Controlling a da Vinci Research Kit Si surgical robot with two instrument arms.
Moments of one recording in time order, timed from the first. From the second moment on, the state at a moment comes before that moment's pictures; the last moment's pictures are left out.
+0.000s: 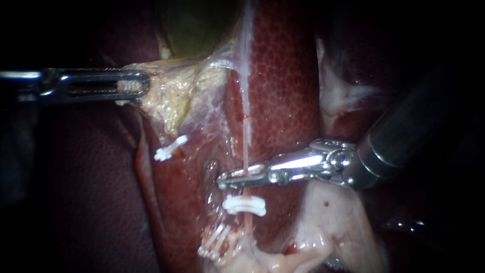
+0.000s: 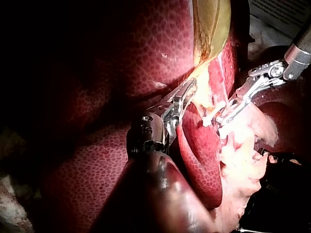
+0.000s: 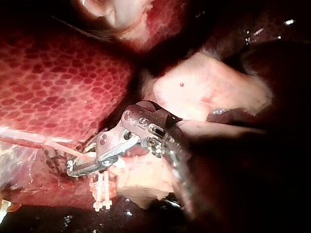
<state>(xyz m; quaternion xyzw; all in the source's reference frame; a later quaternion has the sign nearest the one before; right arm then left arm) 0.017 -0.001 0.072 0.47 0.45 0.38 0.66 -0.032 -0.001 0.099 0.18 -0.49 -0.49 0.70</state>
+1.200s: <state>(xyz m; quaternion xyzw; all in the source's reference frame) 0.016 0.001 0.072 0.31 0.54 0.27 0.74 -0.032 -0.001 0.099 0.18 -0.49 -0.49 0.70</state>
